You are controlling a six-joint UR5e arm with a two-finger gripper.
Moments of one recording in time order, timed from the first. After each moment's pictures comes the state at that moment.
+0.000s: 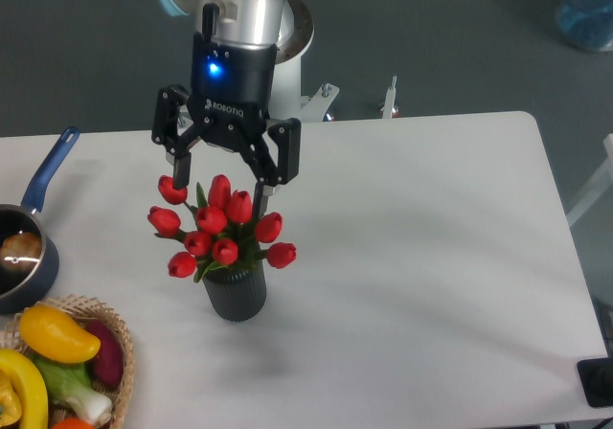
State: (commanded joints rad) arm 2.38 -1.65 -1.41 -1.00 1.26 0.71
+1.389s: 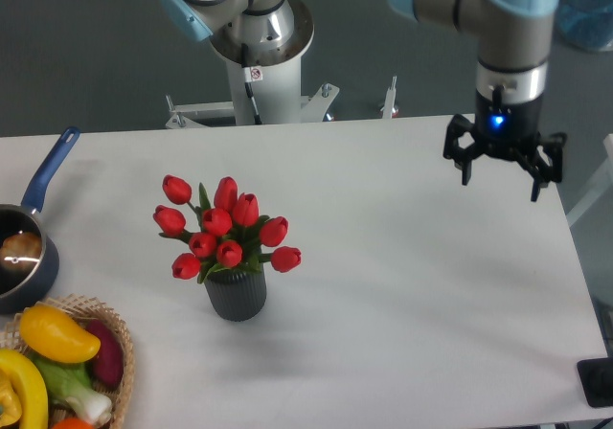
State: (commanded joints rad) arm 2.84 -1.91 -1.56 -1.01 1.49 1.41
